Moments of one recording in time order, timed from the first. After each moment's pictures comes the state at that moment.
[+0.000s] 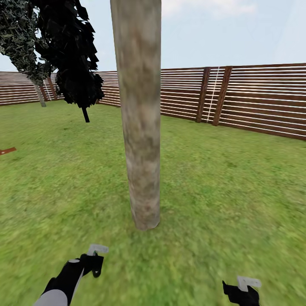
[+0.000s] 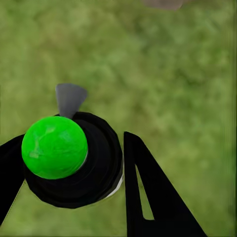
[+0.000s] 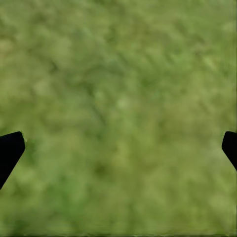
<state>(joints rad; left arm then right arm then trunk) -0.56 -0.04 0.62 -0.48 -0.73 0.16 -0.34 -0.43 -0.13 -0.40 -0.18 0.26 -0.28 0.00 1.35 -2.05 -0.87</state>
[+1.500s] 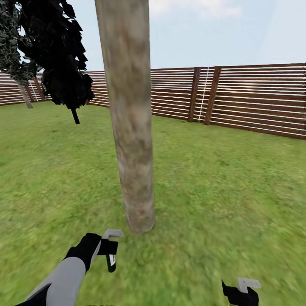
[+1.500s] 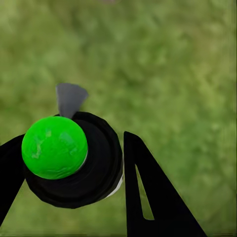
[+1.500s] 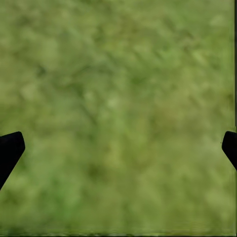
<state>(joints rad) -0.75 -0.10 0.61 -0.38 -0.74 0.49 -0.36 -0.42 -0.13 -0.40 -0.17 0.26 -0.30 0.00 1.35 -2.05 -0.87</state>
